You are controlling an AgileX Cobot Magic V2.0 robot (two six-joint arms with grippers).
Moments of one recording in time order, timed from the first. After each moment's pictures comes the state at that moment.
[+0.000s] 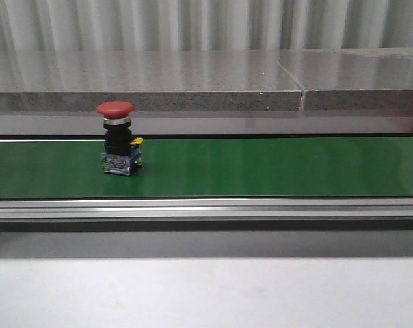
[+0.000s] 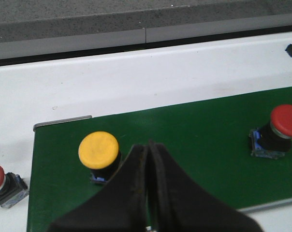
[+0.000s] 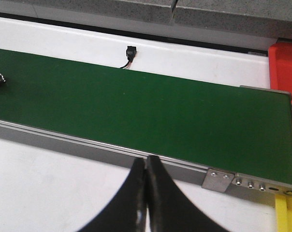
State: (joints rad) left arm -0.14 0.98 -0.83 -0.09 0.54 0.15; right arm 0.18 0.47 -0.65 0.06 0.73 -0.02
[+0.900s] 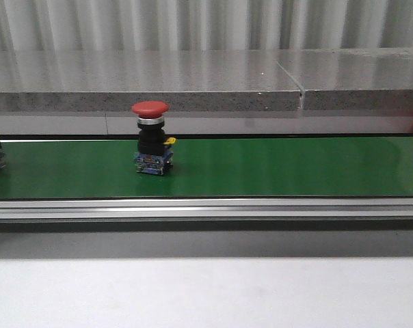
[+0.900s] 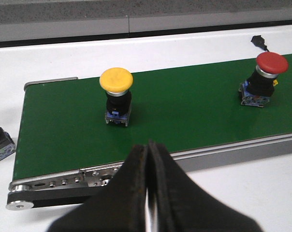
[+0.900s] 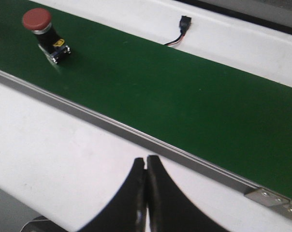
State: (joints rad) left arm -0.14 0.56 -0.57 -0.14 0.62 0.15; right arm 0.38 0.79 -0.84 0.06 0.80 -0.02
